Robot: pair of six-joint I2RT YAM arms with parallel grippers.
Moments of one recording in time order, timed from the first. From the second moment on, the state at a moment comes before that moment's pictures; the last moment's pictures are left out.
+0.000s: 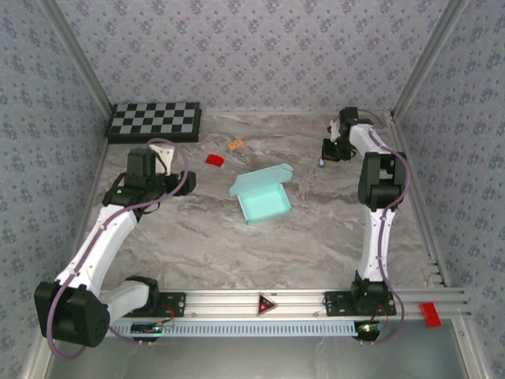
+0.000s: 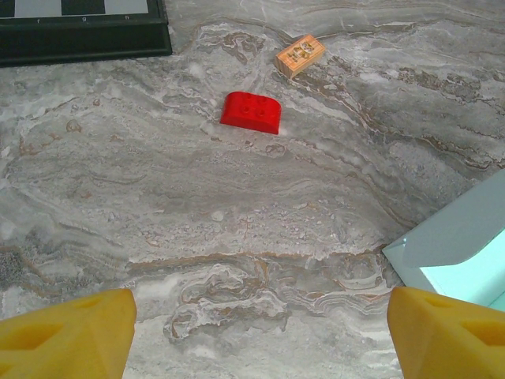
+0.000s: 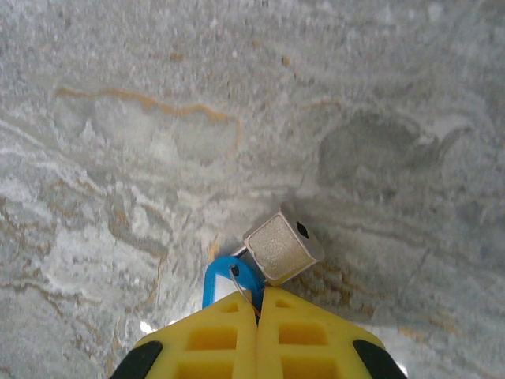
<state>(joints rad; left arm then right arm) -0.21 1.09 0.92 -0.52 0.15 -0.11 -0.01 2.31 1.89 -0.85 -0.26 0.05</state>
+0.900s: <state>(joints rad) -0.21 1.09 0.92 -0.53 0.16 -0.10 0.01 1.48 1.07 -0.60 -0.25 0.14</state>
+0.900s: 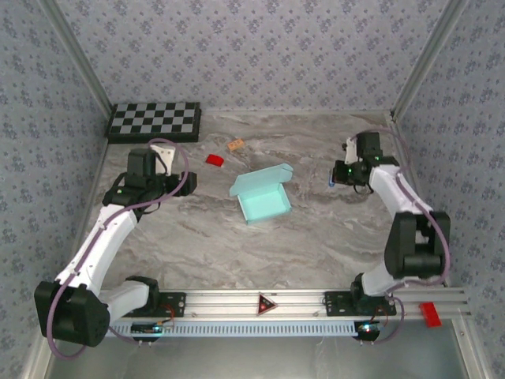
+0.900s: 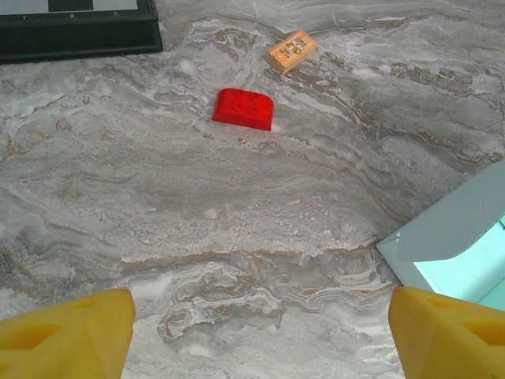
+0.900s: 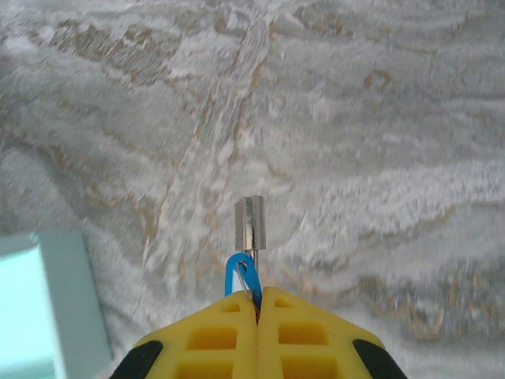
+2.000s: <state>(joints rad) -0.21 1.10 0.92 -0.53 0.16 -0.09 0.57 1.27 0.74 -0.22 -0.14 0.46</state>
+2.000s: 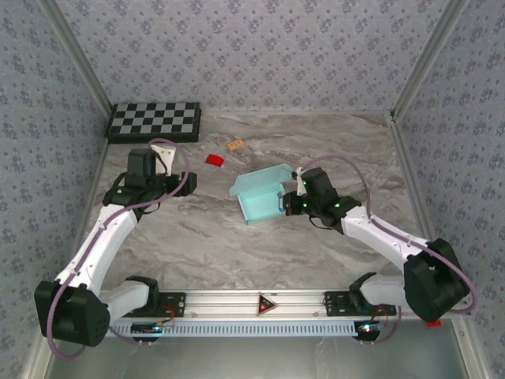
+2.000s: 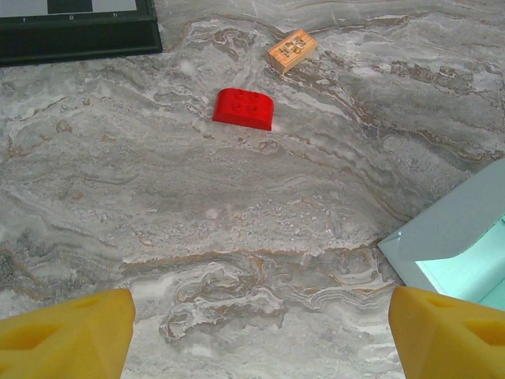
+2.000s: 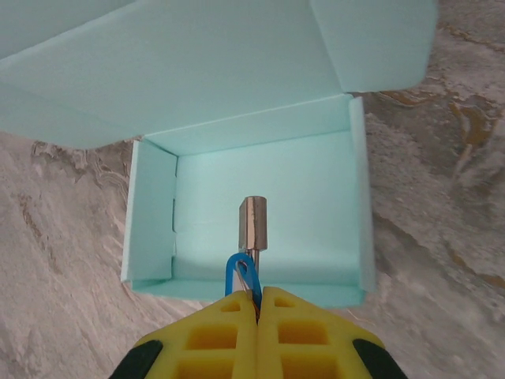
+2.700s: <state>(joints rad) -0.21 1.11 0.92 -0.53 0.17 -0.09 0.74 1.38 0.61 0.11 0.14 0.68</state>
